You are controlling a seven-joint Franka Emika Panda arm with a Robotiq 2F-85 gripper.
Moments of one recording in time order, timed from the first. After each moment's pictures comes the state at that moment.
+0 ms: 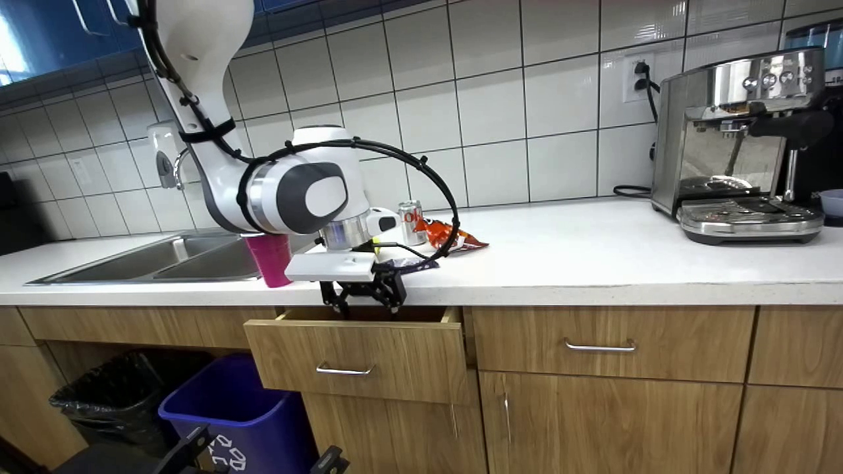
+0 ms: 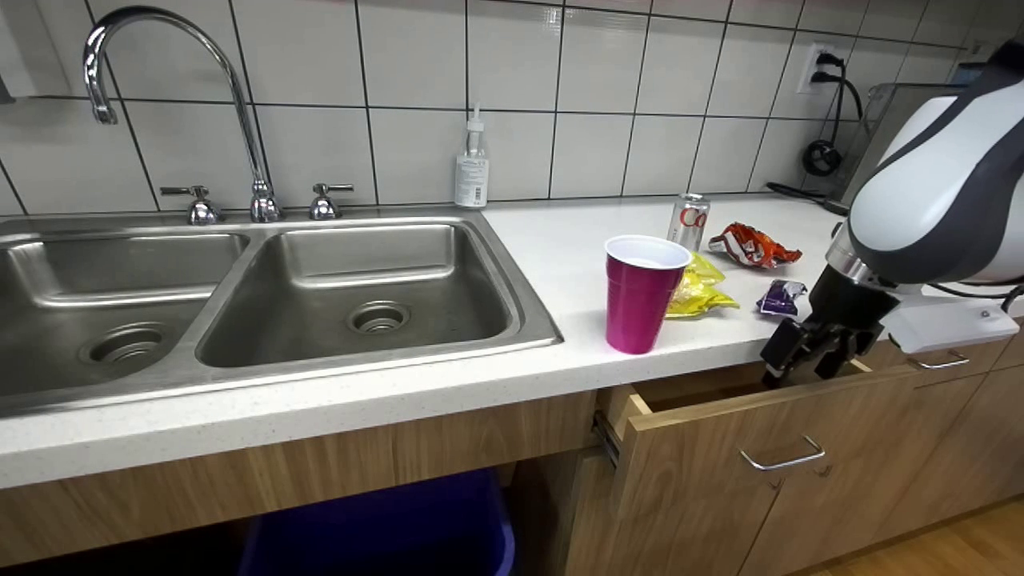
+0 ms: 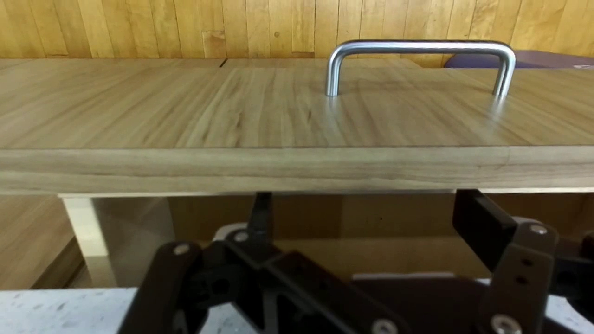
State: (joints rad) arm -0.14 0.33 0.07 -2.54 0.08 2.99 -0.29
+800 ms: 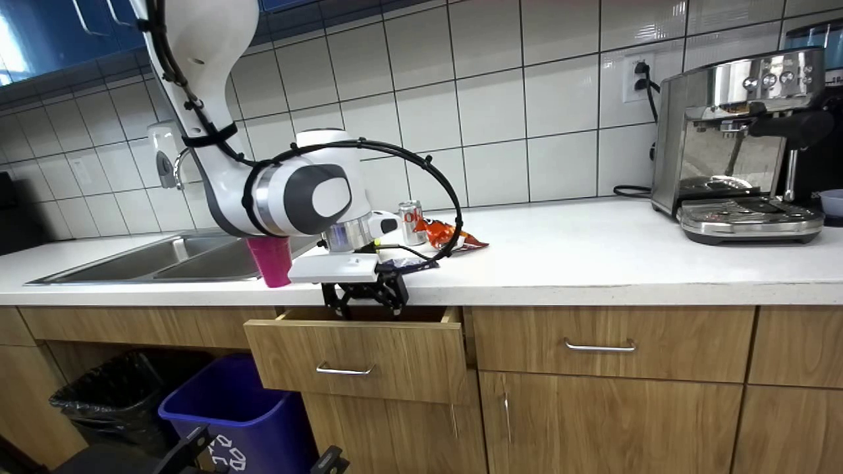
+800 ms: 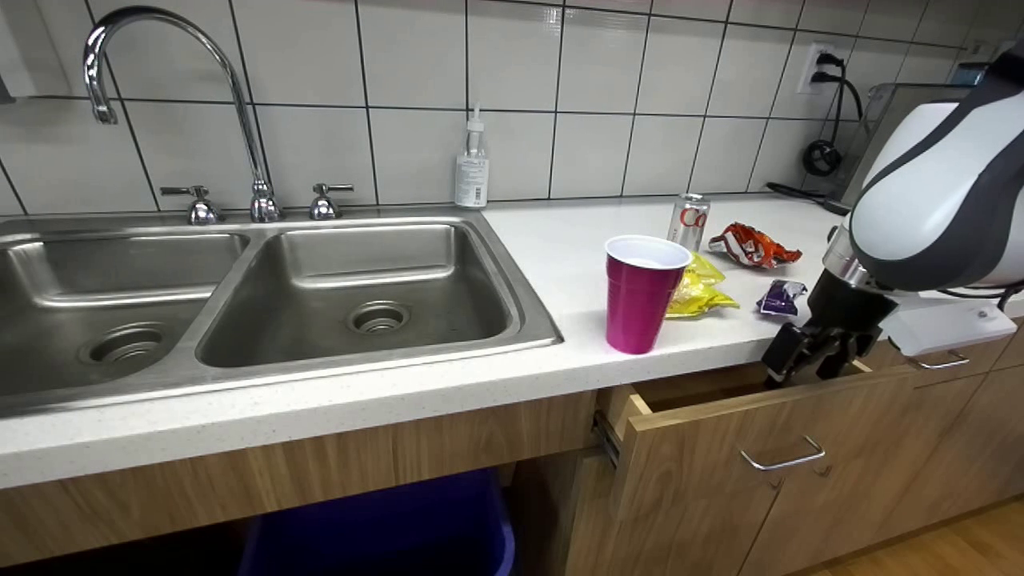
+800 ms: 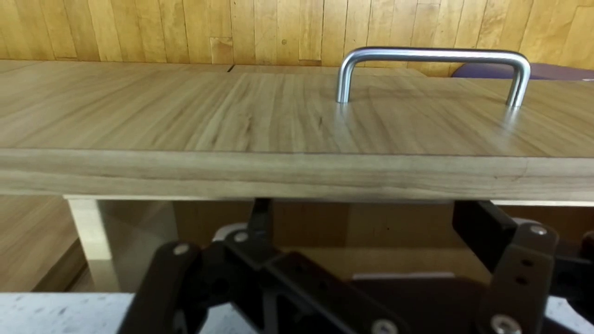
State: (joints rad) arm -0.12 0.34 0.04 -2.53 0.03 2.97 -0.26
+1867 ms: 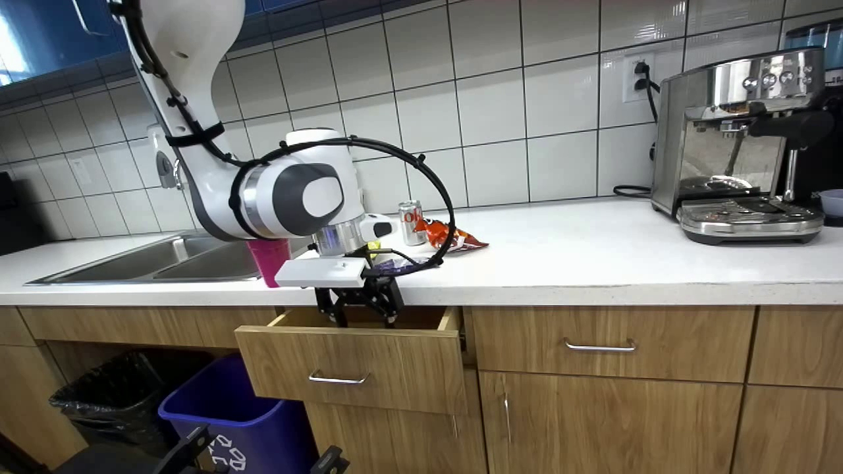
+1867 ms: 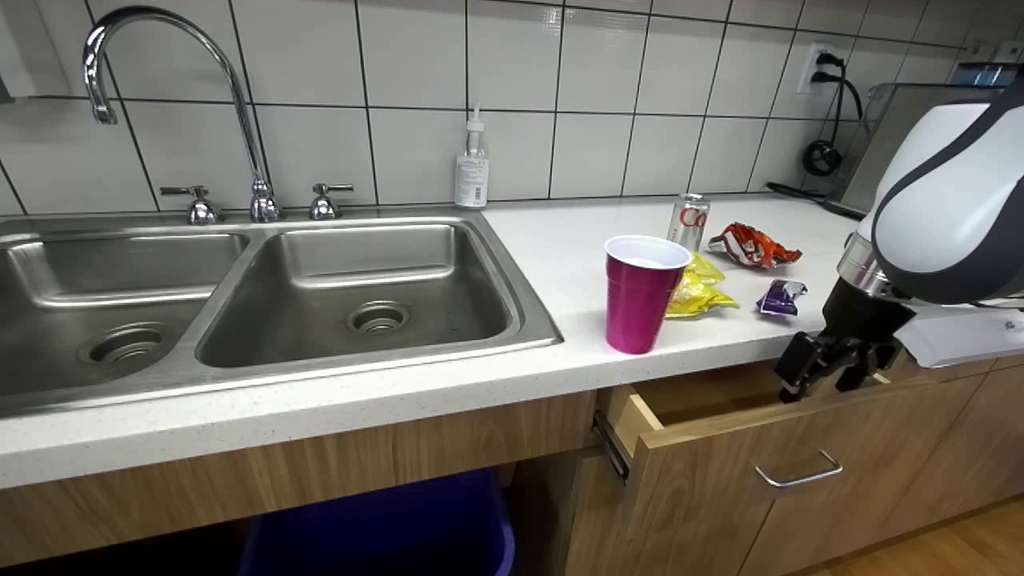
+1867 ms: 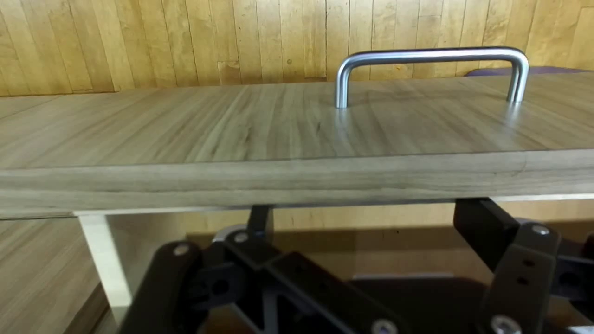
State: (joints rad) arm -0.06 0.30 -0.01 -2.59 0.00 2.97 -0.17
